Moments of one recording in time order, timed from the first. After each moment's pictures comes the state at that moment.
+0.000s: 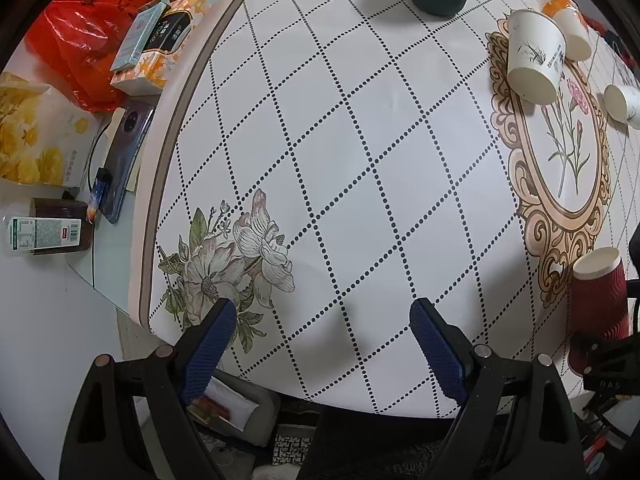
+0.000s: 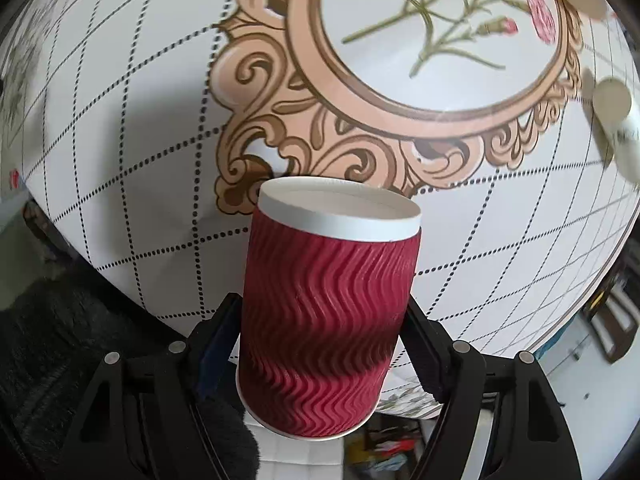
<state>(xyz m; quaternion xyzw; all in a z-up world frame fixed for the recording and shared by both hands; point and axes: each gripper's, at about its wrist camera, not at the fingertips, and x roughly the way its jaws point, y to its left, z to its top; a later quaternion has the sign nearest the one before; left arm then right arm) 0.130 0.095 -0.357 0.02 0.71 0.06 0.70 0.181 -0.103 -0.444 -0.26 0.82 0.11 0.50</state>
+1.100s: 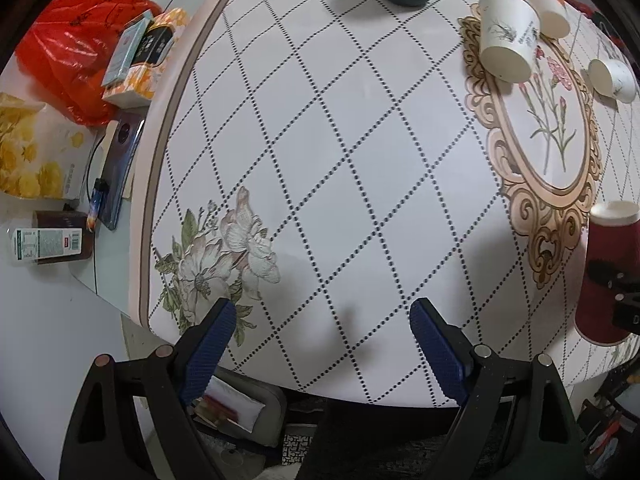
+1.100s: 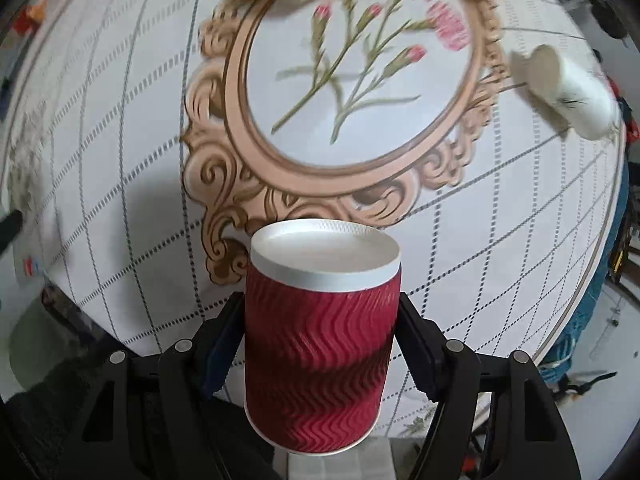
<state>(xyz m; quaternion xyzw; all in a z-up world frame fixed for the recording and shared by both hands) 0.127 0.076 -0.352 0.05 0.71 0.05 0.70 0.225 -0.183 -0.408 -0.17 0.76 0.06 0.62</state>
